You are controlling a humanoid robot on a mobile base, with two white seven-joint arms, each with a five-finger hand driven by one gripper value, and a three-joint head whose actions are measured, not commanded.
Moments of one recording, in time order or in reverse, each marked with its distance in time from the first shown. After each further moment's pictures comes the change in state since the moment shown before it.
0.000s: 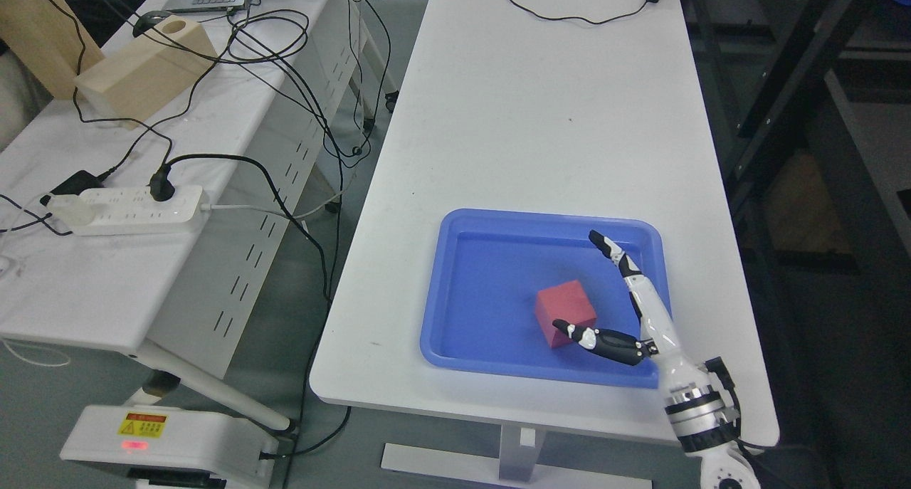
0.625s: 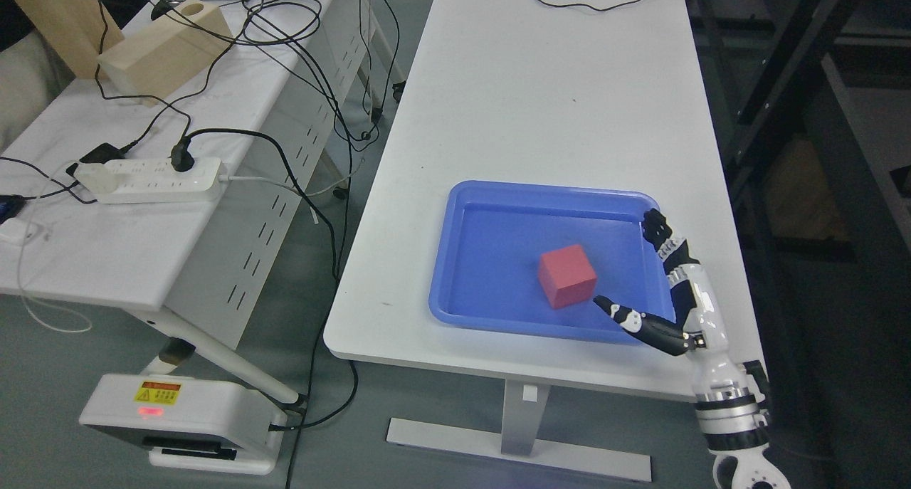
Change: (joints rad) left arm 0.000 0.000 0.000 0.000 0.000 0.000 0.000; right arm 0.007 0.000 -0.066 -0.001 -0.295 -0.005 0.016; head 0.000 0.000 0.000
